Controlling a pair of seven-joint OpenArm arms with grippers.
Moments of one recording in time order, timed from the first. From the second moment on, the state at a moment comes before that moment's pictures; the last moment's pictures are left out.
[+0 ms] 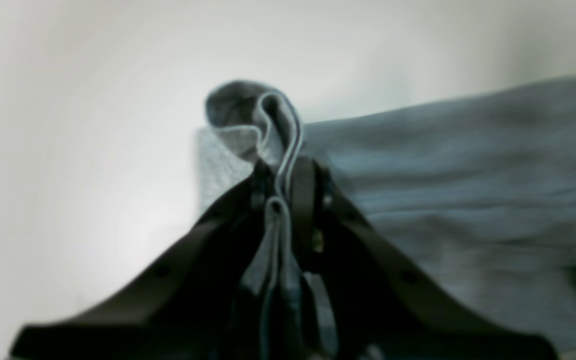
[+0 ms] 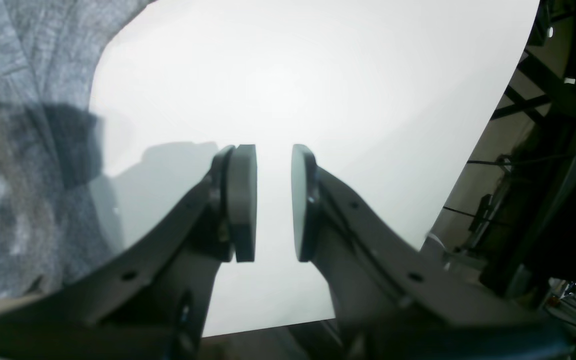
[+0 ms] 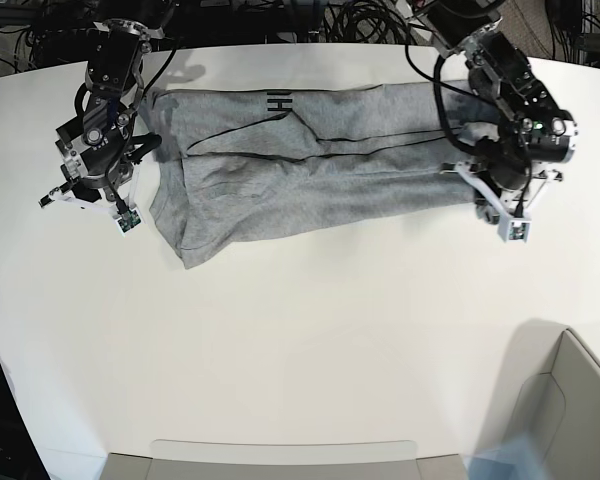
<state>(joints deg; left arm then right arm) -0.7 8.4 -33.1 113.3 -7.2 -31.3 78.0 -3.6 1.3 14.1 113.1 -21.8 44.7 -73.2</state>
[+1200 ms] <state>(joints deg) 0.7 10.3 -4.8 113.0 -7.4 -18.2 78.3 -0.1 2.5 21.5 104.0 -22.0 44.7 -65.1</state>
